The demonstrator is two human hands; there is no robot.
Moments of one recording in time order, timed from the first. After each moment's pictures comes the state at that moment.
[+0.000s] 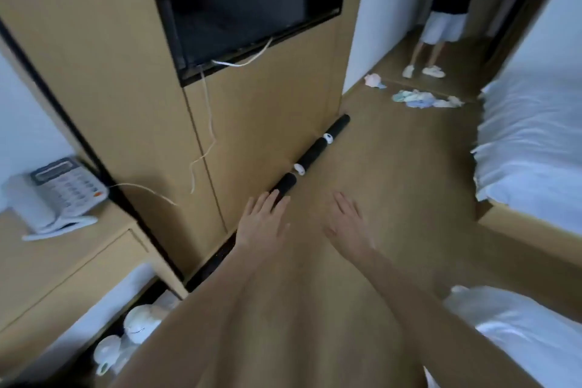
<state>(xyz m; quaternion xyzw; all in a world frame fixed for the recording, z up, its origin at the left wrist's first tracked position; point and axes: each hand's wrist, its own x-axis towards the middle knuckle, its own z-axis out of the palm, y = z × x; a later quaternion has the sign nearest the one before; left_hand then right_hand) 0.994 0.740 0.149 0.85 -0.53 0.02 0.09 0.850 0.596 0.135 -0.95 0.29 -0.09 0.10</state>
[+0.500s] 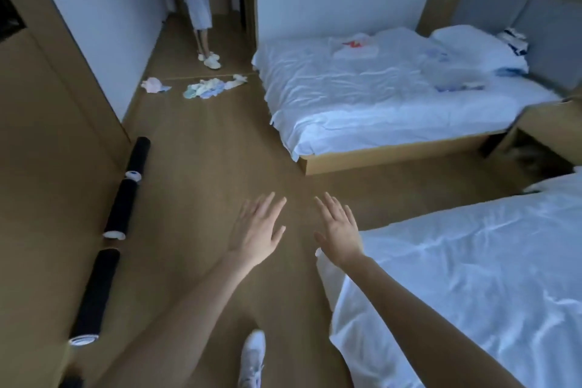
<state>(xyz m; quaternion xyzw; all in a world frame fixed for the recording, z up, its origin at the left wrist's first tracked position) 0.787 0.388 0.135 0.56 -0.82 -0.03 0.11 0.590 0.400 0.126 -0.76 0.64 -0.12 0.07</state>
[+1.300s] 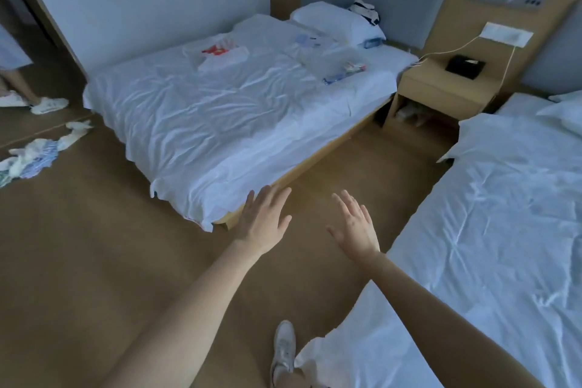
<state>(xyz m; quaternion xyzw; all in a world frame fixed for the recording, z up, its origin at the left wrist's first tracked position) 0.554 -0.059 0.124 0.30 -0.95 -0.03 0.12 0.387 0.074 0.111 -0.50 0.85 -0.17 0.09</state>
